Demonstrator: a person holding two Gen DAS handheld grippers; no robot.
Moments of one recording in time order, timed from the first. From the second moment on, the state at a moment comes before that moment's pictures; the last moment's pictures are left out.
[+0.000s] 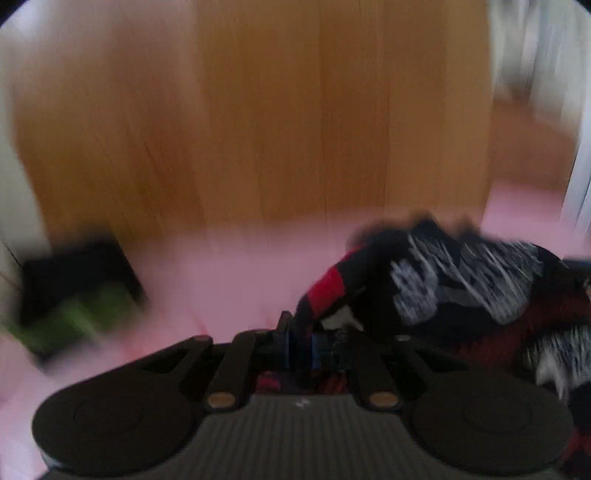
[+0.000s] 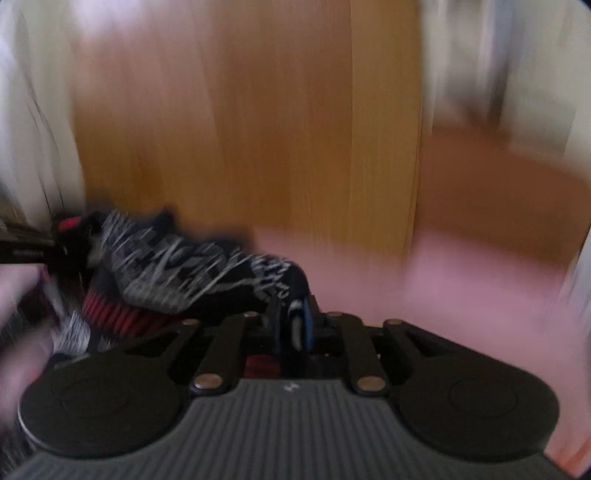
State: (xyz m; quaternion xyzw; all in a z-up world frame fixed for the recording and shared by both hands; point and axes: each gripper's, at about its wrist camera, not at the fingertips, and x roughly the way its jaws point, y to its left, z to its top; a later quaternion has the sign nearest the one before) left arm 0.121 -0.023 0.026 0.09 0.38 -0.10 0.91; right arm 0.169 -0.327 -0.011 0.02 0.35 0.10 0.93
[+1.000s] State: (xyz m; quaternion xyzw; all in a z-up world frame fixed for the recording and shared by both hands) left arm 0.213 -0.095 -0.026 0.22 0.35 -0.06 0.91; right arm 0.272 -0.308 -0.032 0.05 0.38 0.10 0.92
